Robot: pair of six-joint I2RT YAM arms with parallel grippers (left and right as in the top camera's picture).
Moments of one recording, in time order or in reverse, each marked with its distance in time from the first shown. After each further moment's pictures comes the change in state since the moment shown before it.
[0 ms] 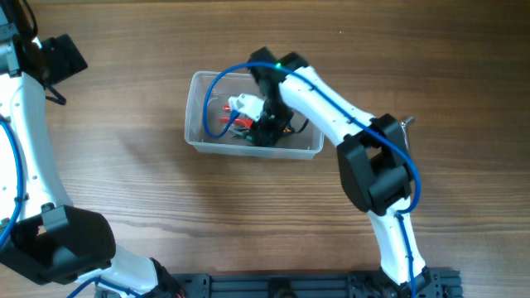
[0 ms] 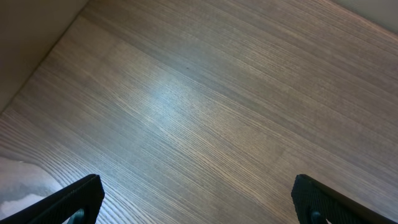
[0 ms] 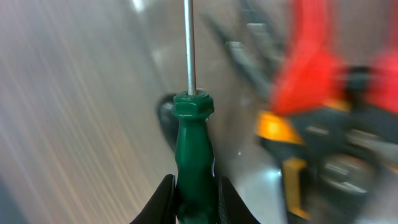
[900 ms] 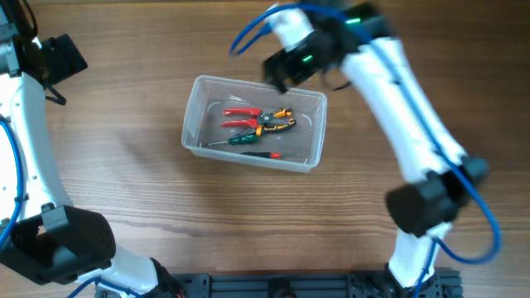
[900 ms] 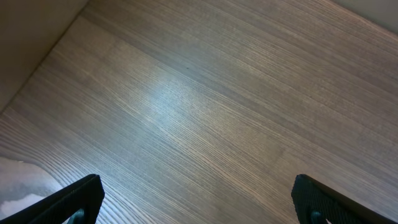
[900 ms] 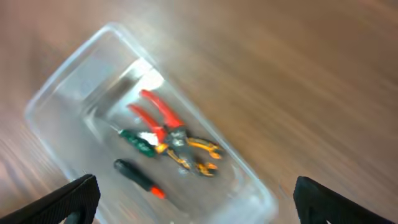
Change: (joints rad) left arm 0.000 0.000 0.000 0.000 0.000 0.000; right arm -0.210 -0.302 0.284 -0.049 0.141 0.375
